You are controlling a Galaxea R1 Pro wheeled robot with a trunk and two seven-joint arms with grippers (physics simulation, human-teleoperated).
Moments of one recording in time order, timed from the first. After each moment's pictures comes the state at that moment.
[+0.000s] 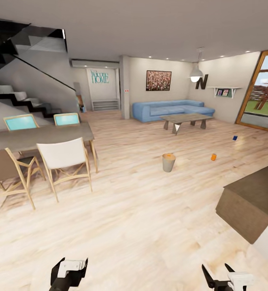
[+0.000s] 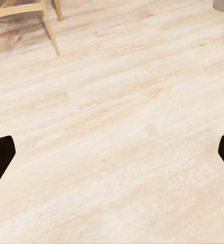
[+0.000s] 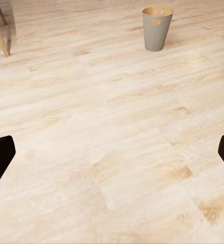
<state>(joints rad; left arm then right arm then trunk) 0.07 0.03 0.00 -1.21 -0.01 -0.03 -0.01 0.09 -0.02 -0.43 -1.11 0.02 -0.29 0.48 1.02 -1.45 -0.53</state>
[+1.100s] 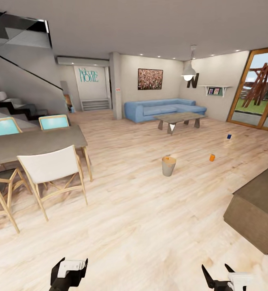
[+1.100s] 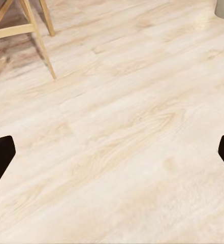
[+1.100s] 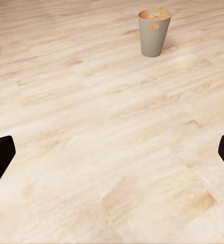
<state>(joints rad) 0.07 0.03 0.00 -1.21 -0.01 -0.03 -0.01 0.09 -0.02 -0.43 -1.11 0.02 -0.29 0.48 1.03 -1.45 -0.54</state>
